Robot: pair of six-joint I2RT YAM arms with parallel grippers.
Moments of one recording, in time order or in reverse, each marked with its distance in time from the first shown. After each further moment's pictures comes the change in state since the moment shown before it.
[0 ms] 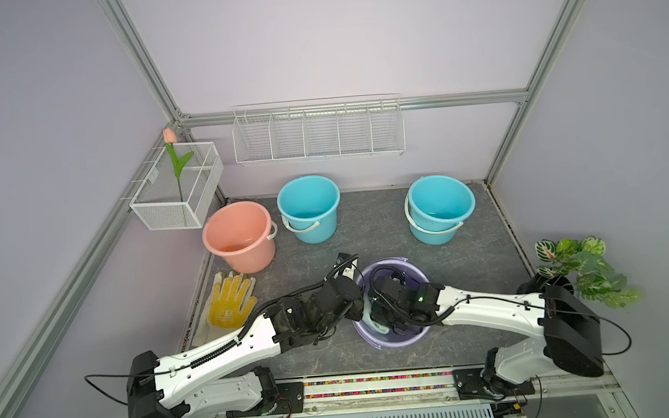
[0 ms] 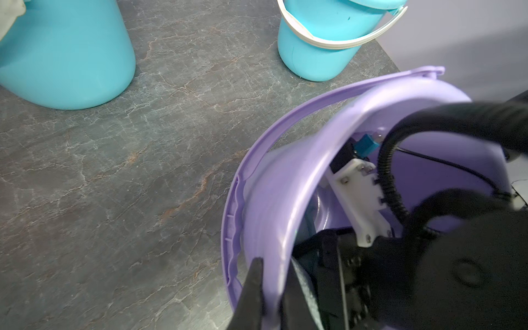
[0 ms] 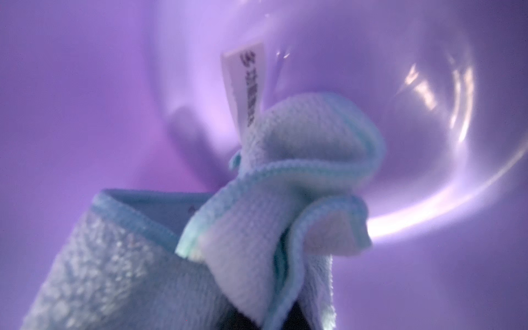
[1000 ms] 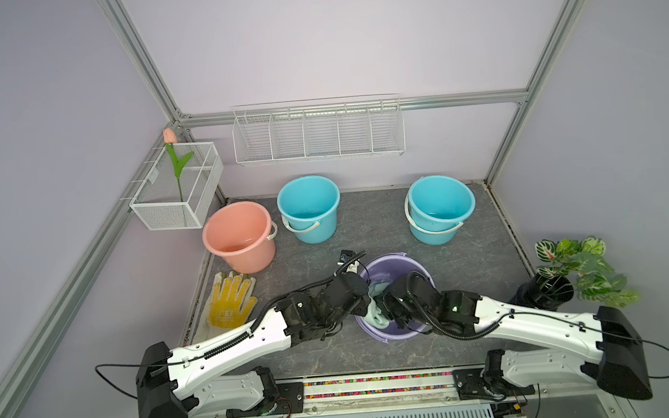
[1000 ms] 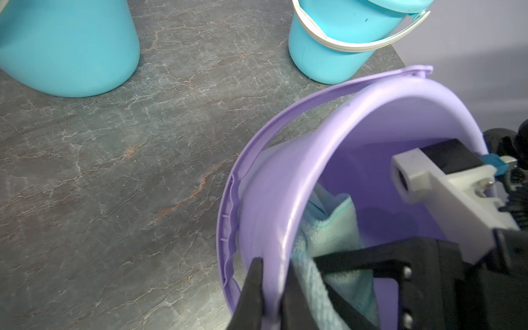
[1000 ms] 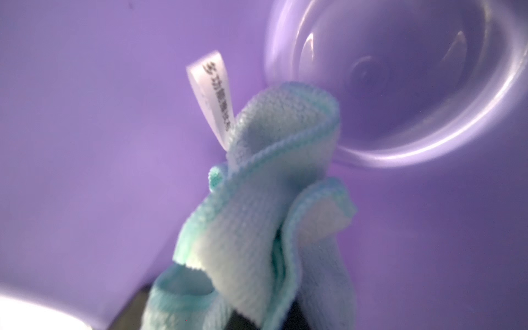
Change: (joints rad) left arm 0.004 0.078 0.043 -0.004 -0.014 -0.067; right arm 0.023 -0.257 -0.104 0.203 0.106 0.485
